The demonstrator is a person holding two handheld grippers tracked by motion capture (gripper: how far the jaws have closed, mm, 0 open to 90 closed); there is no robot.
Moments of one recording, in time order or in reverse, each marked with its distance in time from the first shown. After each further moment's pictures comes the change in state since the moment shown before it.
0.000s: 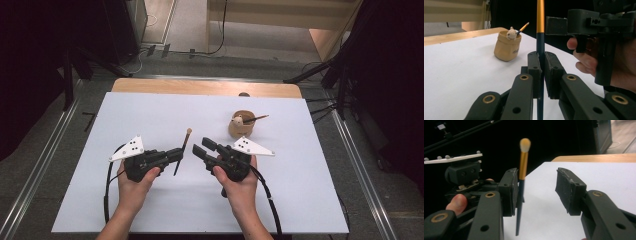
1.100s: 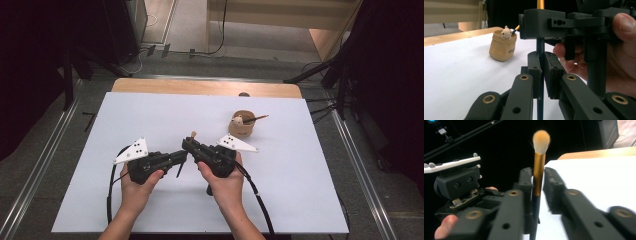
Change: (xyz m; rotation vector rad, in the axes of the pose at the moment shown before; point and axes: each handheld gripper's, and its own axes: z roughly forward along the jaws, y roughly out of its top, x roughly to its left) left arm -0.007 -0.001 0.007 0.017 -0.015 0.029; right arm 0.009 -0.005 0.033 -0.005 0.023 0.082
